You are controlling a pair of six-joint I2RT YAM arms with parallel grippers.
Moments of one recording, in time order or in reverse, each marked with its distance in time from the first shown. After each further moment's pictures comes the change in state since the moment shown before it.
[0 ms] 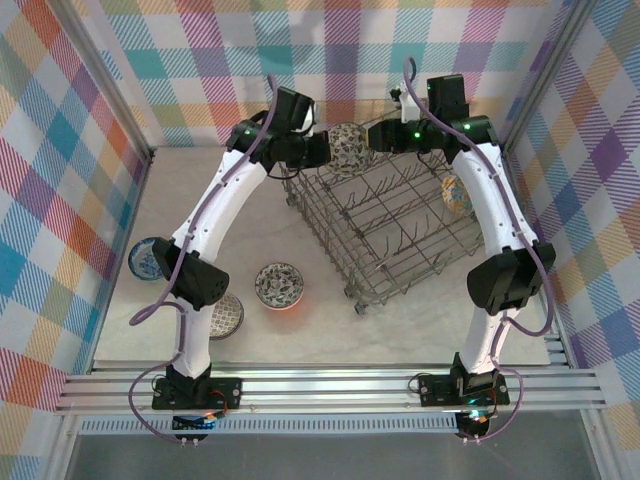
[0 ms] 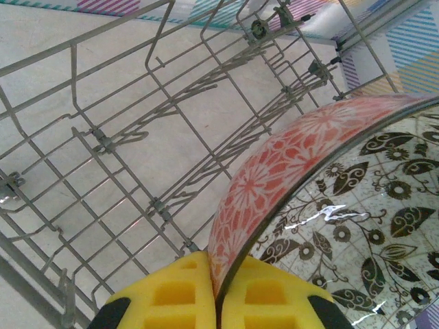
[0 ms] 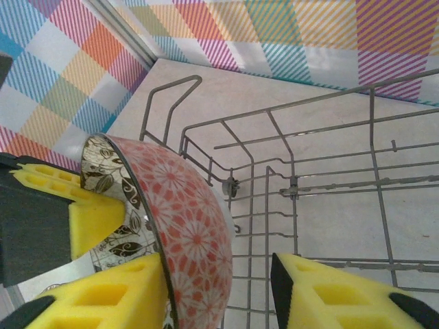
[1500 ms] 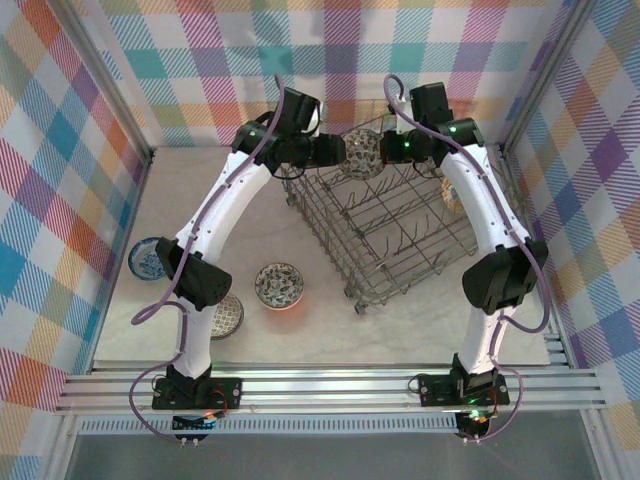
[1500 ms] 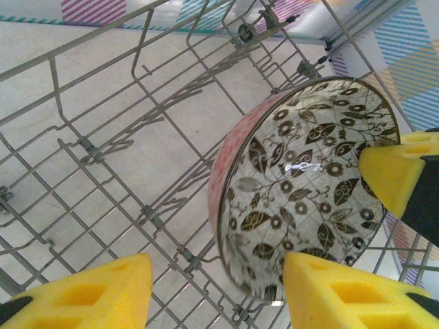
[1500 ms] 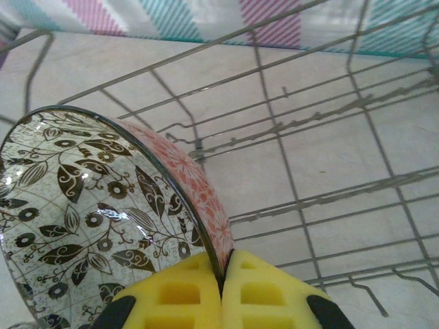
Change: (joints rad) left arm -0.008 0.002 0.013 0.016 -0.011 0.023; right arm 0.045 0.016 -0.019 -0.099 0.374 0.040
